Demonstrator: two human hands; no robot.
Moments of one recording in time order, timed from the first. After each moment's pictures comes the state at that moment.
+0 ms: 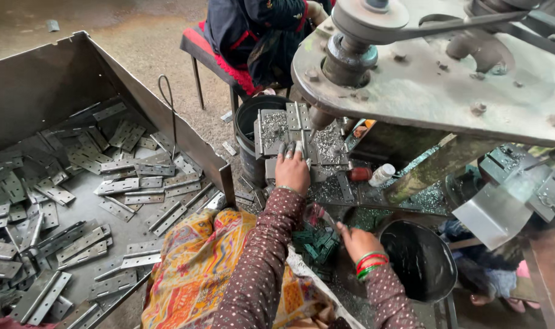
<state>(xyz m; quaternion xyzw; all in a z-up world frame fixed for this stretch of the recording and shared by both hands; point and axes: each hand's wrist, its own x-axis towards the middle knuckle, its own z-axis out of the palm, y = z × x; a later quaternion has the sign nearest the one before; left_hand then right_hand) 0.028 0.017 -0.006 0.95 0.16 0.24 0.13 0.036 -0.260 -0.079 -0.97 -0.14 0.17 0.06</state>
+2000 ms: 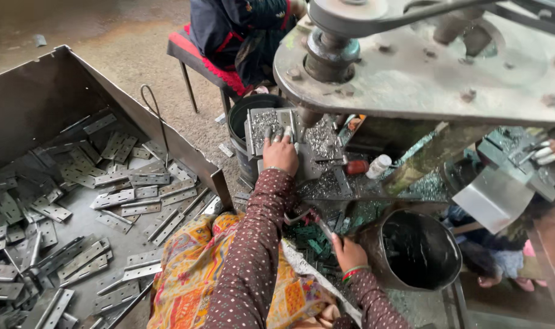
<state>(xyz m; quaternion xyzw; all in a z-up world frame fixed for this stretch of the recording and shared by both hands) 0.065 0.058 -0.008 0.96 0.16 0.23 0.09 0.014 -0.274 -0.185 -0.97 -0.14 0.10 0.19</state>
